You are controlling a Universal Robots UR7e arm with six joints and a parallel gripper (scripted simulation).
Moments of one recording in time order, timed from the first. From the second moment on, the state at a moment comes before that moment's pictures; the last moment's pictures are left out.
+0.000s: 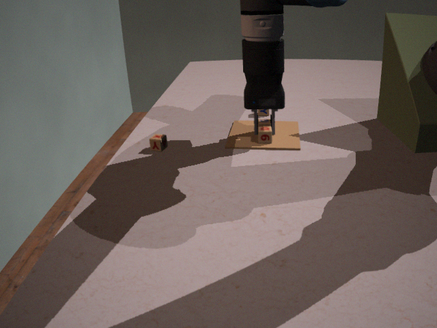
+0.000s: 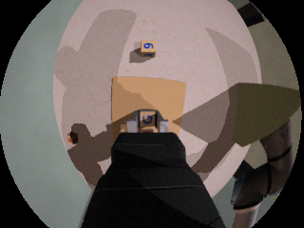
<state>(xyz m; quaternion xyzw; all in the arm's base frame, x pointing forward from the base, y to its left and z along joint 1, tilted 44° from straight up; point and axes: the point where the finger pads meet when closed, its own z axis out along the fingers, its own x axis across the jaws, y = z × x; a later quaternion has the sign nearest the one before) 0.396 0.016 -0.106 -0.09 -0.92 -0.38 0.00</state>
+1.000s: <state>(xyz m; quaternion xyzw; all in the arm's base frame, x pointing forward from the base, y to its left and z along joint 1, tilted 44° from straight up) 0.396 0.016 -0.106 -0.09 -0.92 -0.38 0.00</state>
